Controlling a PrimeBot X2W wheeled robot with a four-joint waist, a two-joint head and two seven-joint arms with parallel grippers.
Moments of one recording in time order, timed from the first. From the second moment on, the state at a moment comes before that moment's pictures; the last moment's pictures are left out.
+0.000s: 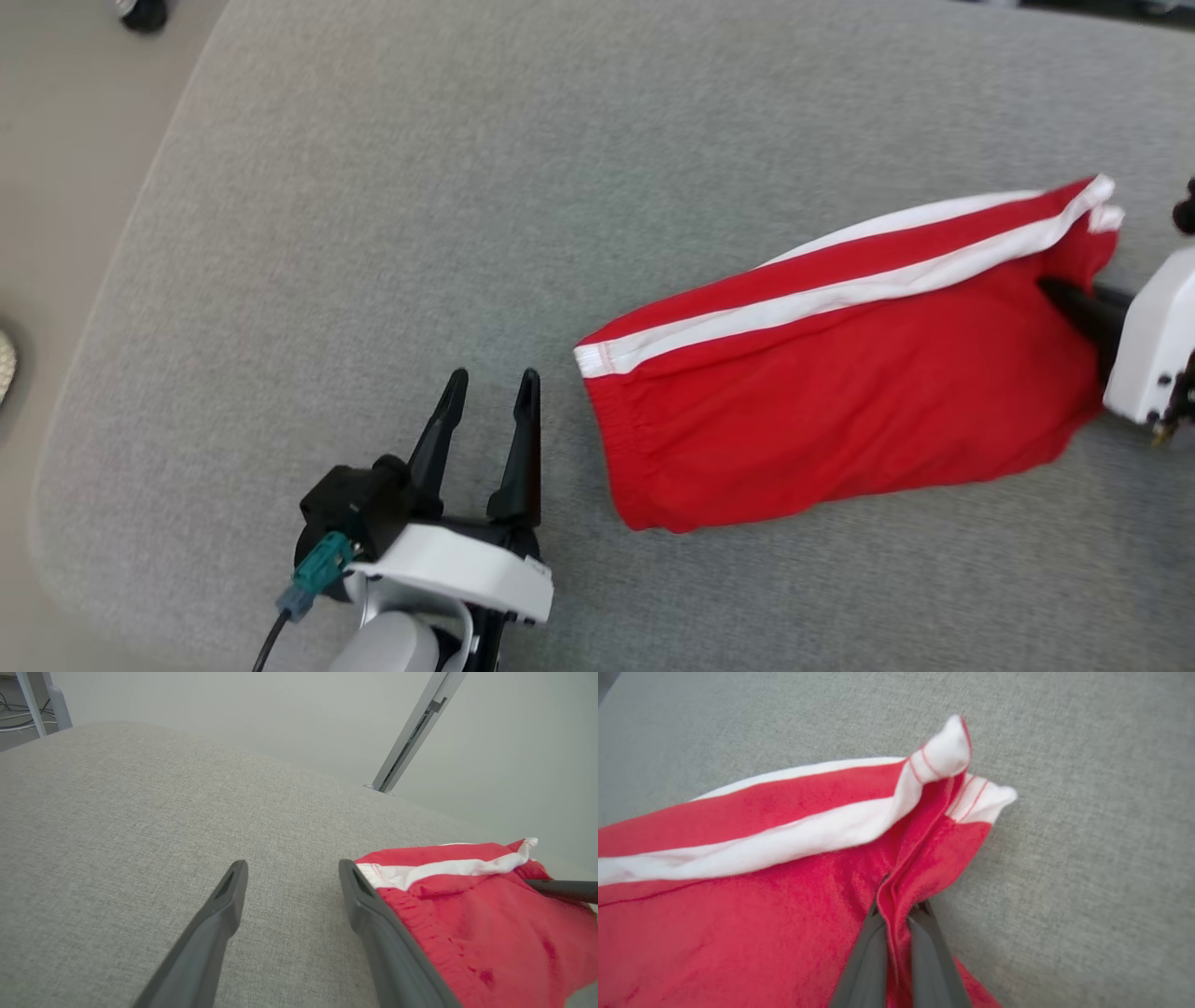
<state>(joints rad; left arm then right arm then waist) -0.20 0.11 -0.52 0.08 -0.63 0.22 -0.26 -0.60 -0.59 0.34 0.30 0.85 0.13 0.62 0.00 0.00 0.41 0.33</state>
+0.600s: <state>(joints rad) -0.01 0.20 -0.44 0.10 -0.55 0.17 -0.26 -0.31 -0.59 0.11 0.41 0.99 0.13 0.43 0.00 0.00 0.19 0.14</state>
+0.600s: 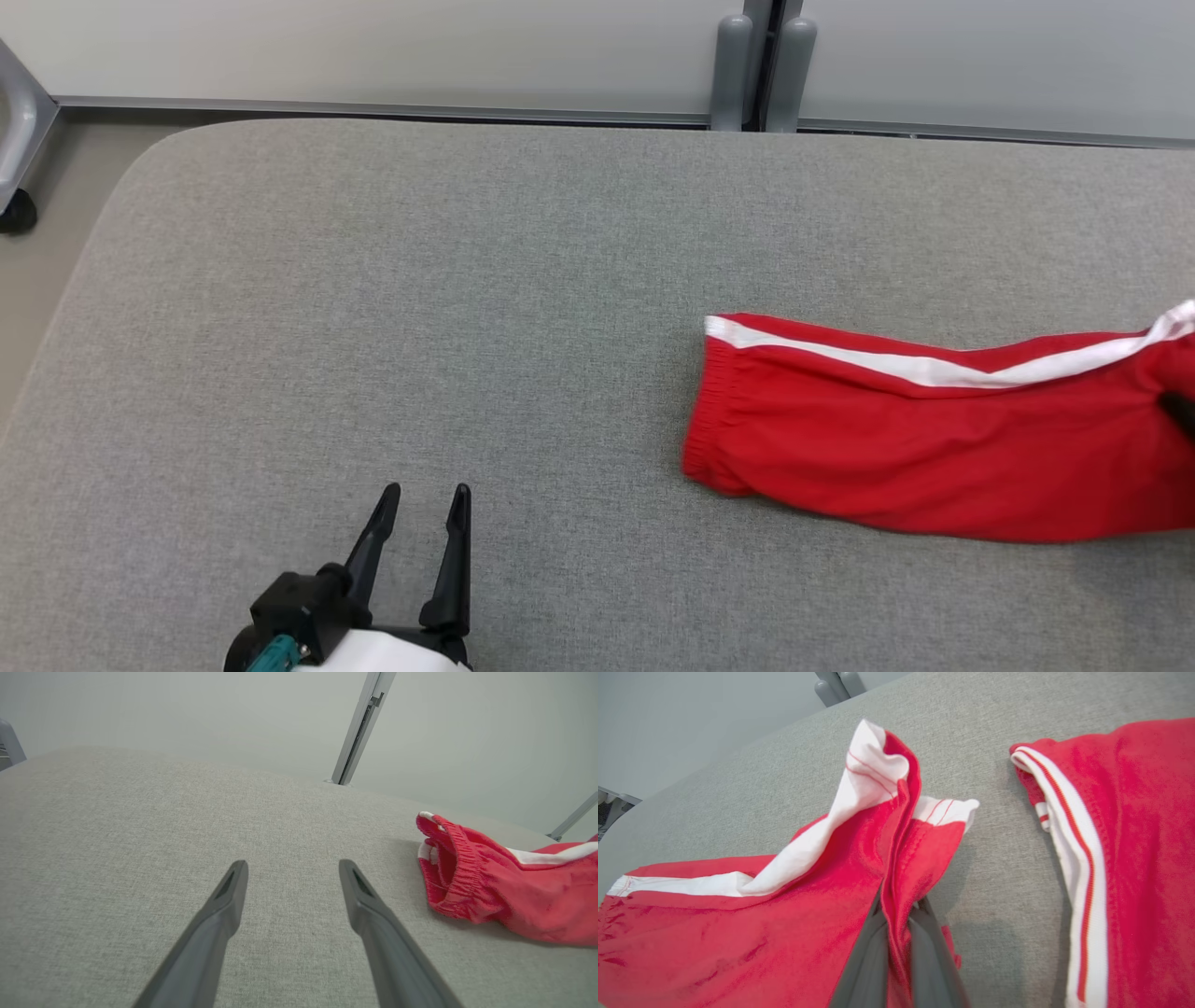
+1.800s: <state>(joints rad) 0.01 0.05 -0.37 0.24 -0.48 0.05 -0.26 -0.37 -0.06 0.22 0.28 0.65 0.13 0.50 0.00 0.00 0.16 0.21</state>
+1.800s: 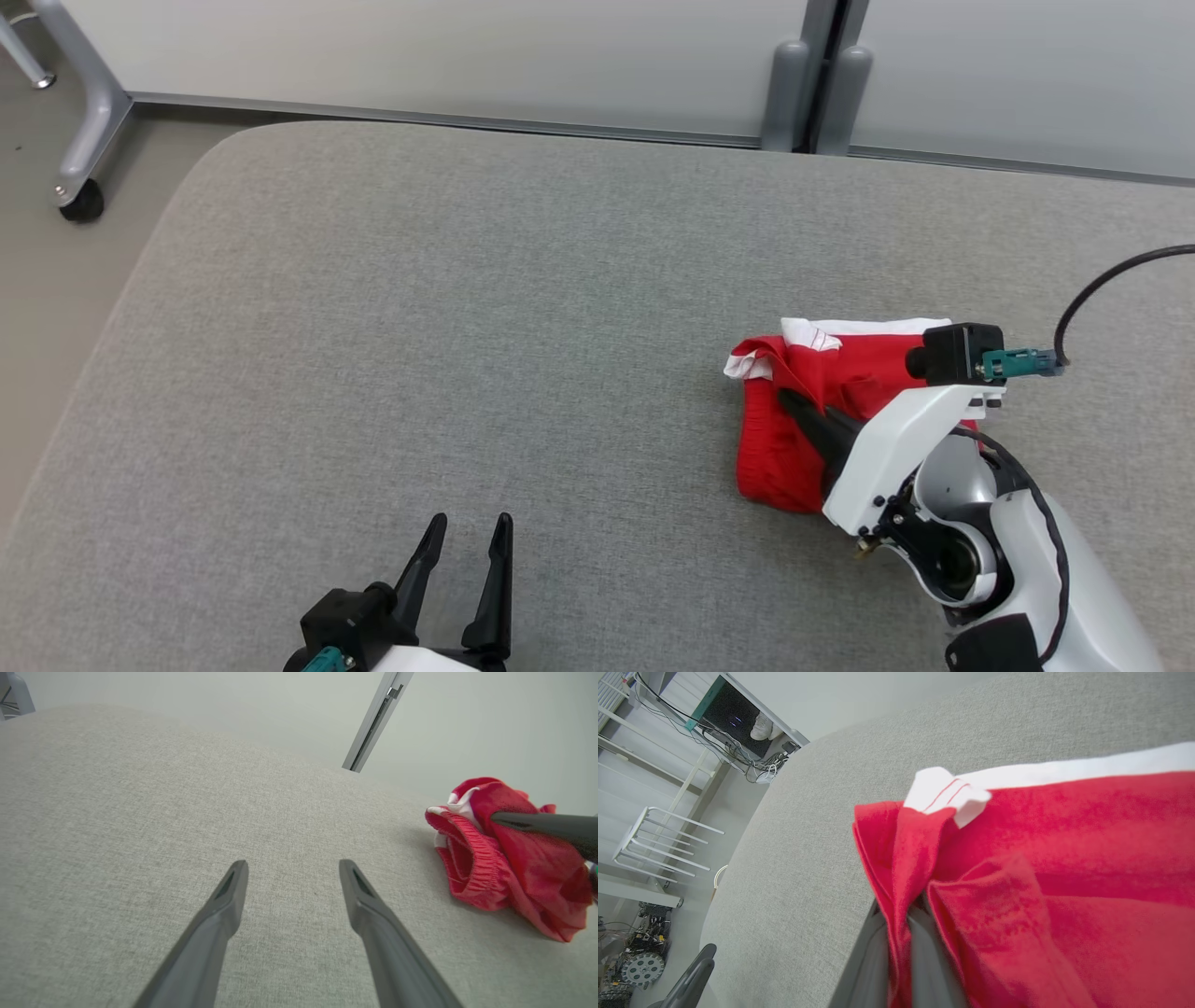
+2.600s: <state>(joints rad) 0.16 0.07 -0.14 0.20 -0.36 0.02 -0.26 0.09 -0.33 0.01 0.15 0.39 0.13 -0.23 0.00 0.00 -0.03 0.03</state>
